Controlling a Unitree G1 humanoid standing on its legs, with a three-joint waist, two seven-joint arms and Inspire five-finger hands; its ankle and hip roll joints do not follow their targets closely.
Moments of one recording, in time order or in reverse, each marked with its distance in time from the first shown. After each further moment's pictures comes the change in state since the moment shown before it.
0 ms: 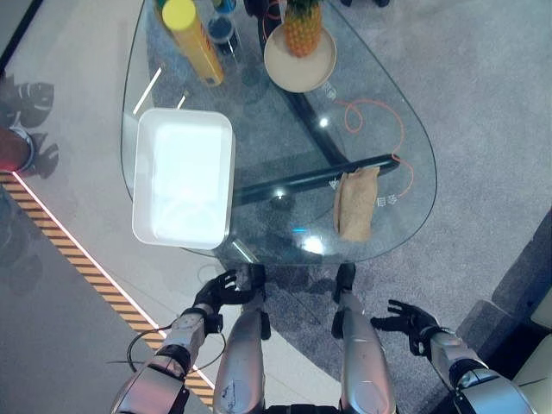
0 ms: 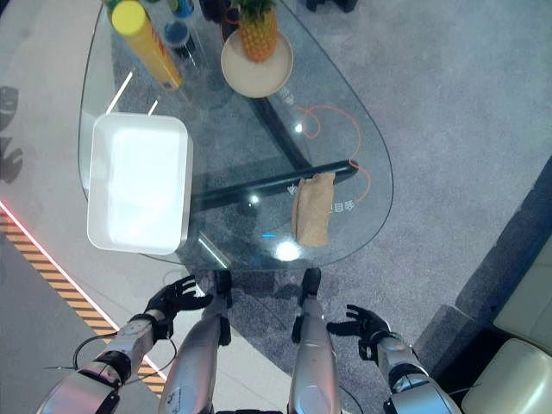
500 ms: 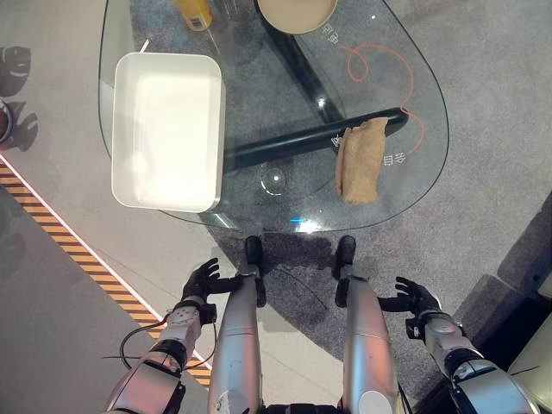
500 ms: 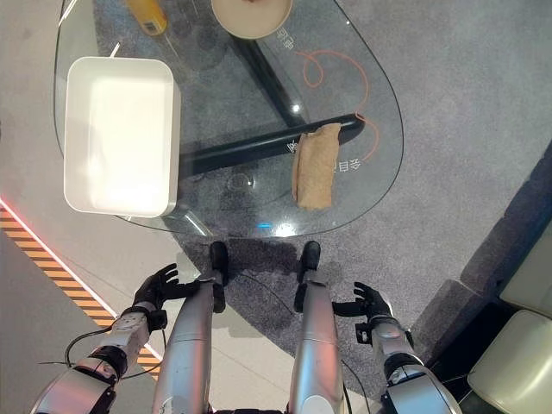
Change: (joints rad) left arm -0.001 0.023 0.006 0.001 -0.035 -0.017 0.099; right arm -0.025 0.015 0.024 -0.020 -0.005 -0.057 -0.105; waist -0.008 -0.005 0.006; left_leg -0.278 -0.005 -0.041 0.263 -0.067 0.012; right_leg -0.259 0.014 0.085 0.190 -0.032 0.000
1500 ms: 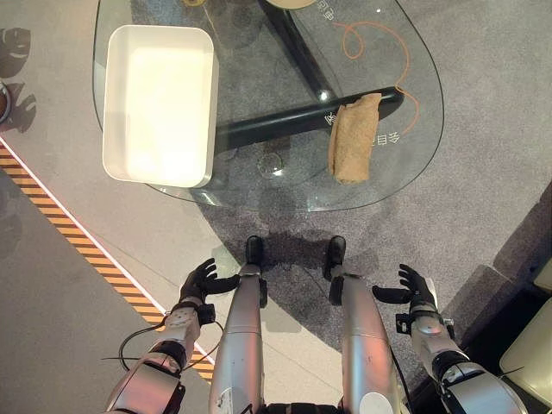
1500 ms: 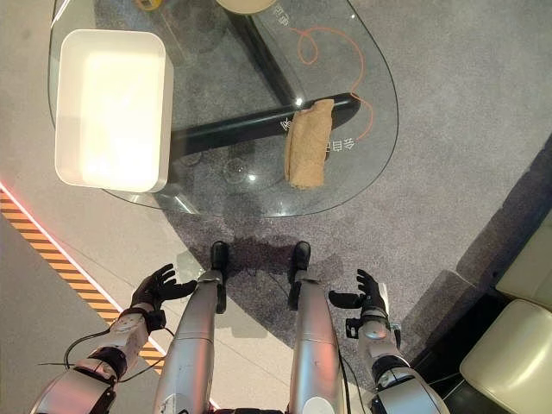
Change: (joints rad) left arm 0.009 0.002 -0.001 0.014 -0.039 -0.016 0.000; right arm 0.014 0.056 -0.027 -0.047 -0.007 -0.143 -0.278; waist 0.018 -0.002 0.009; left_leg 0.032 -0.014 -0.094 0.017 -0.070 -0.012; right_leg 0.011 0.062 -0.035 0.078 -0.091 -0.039
